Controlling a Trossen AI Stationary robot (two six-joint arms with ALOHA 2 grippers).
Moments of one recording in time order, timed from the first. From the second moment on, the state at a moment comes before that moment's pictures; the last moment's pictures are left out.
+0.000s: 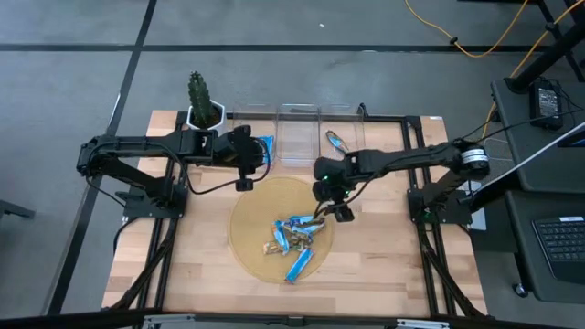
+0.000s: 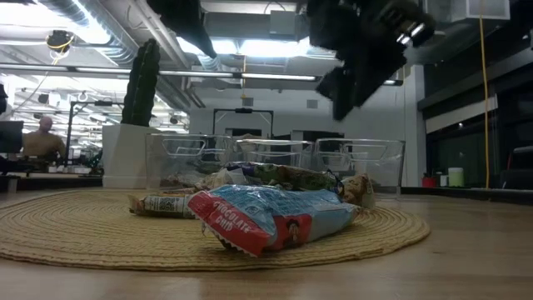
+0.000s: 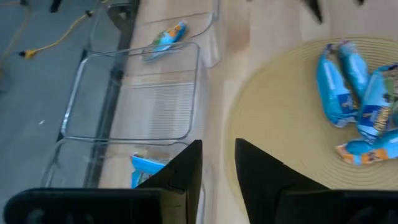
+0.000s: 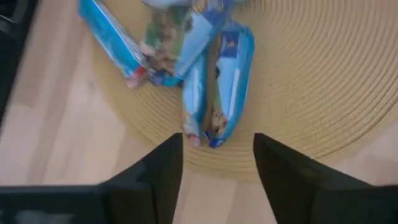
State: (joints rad) left arm 0.09 1.25 1.20 -0.76 -0.25 0.18; right arm -0.02 1.64 1.20 -0.72 -0.32 -0.21
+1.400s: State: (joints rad) left arm 0.09 1.25 1.20 -0.77 -0.21 0.22; right arm 0.05 1.94 1.20 -0.53 -0.20 -0.04
